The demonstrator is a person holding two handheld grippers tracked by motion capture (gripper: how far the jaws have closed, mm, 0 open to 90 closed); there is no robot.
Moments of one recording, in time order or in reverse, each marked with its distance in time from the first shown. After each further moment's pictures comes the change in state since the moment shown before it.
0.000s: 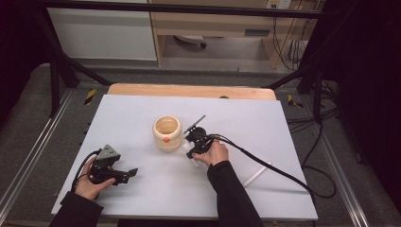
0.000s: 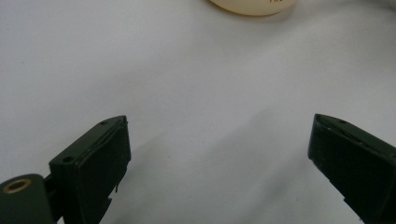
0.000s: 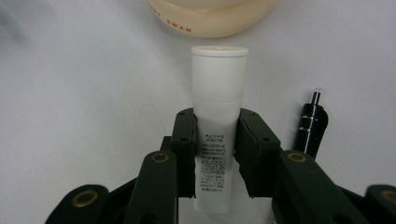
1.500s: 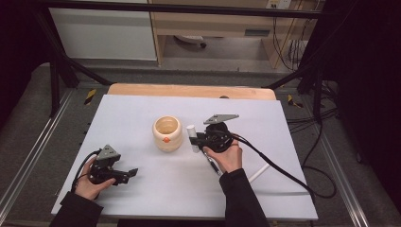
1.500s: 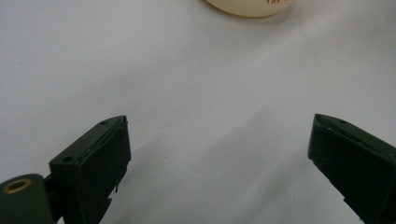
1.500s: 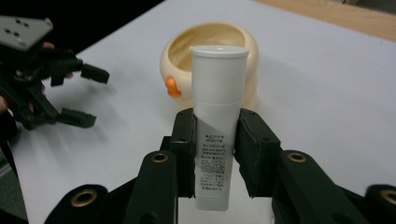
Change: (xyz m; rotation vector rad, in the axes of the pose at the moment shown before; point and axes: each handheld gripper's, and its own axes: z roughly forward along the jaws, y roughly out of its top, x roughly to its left) left arm -0.001 0.000 -0.001 -0.003 -0.003 0.000; right arm -0.002 -0.029 -0.072 -0.518 0.064 0.055
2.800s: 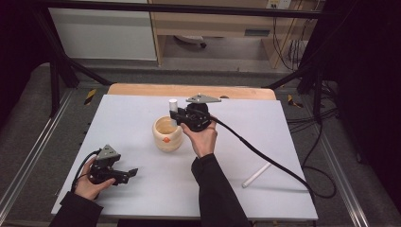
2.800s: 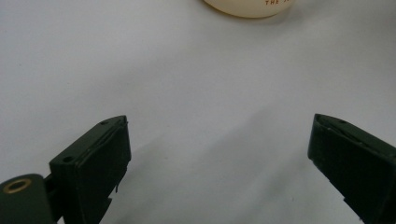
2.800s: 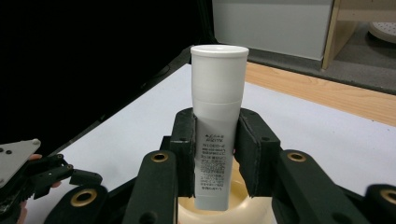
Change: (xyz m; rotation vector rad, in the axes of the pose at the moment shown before) left arm 0.000 0.000 0.000 -0.004 -0.002 -0.001; right arm 0.011 0.057 0.053 -0.225 -0.047 0.050
